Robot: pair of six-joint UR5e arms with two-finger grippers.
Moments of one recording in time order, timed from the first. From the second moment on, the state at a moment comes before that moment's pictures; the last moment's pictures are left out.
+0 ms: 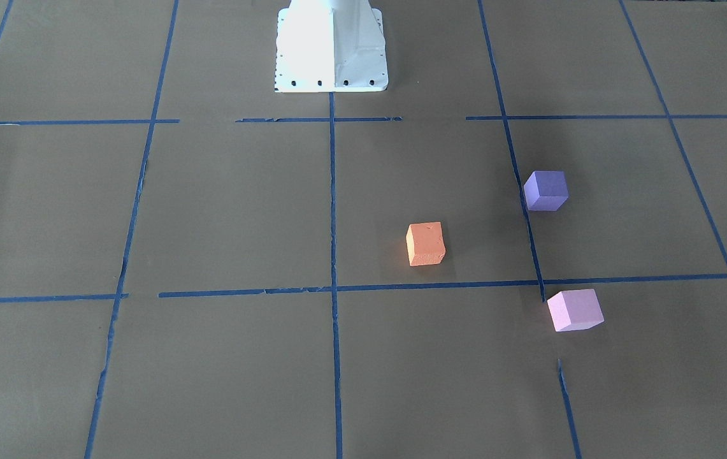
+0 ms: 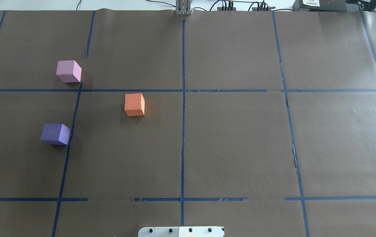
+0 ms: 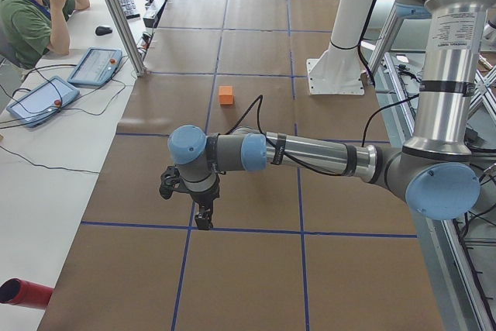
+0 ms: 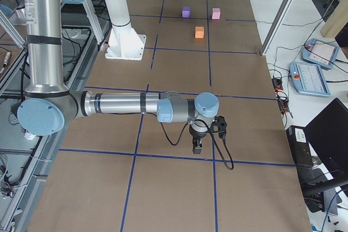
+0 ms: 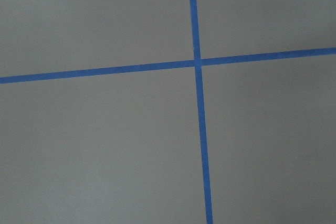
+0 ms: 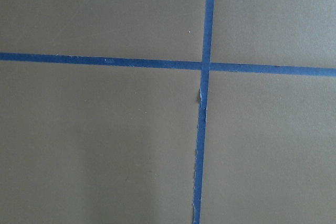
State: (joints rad) left arm -1.57 -1.62 -1.66 -1.37 -2.30 0.14; right arm 1.48 -1.59 1.63 -1.57 2.36 0.05
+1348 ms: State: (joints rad) left arm -1.20 -1.91 -1.80 -1.47 -2.31 -0.42; right arm 1.48 -1.59 1.63 -1.57 2.36 0.05
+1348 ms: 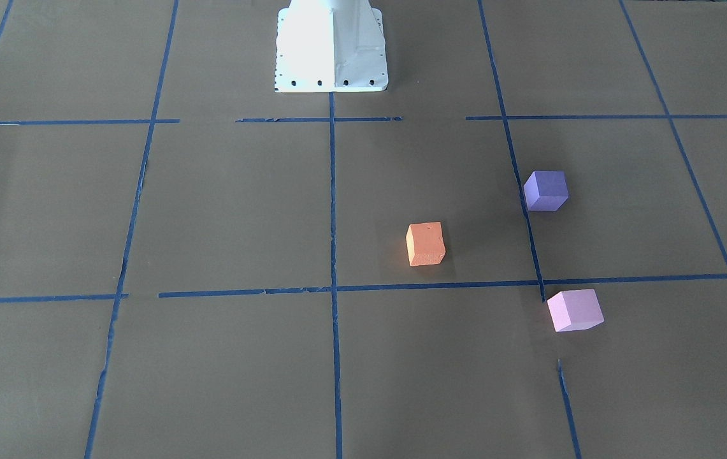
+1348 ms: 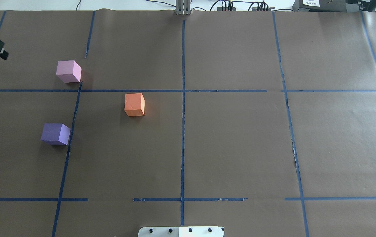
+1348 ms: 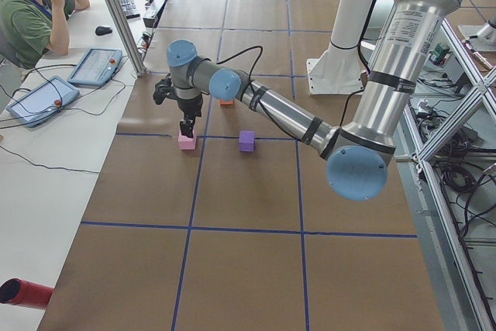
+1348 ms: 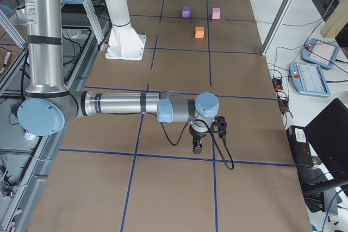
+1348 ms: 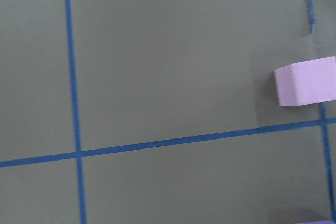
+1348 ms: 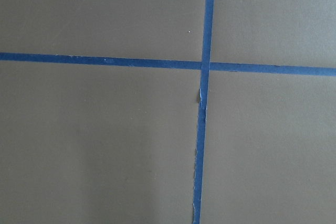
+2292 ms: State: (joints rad) left arm -0.75 -2.14 -1.68 -1.61 -2.07 -1.00; right arm 1.48 -1.59 1.63 -1.57 2.36 0.05
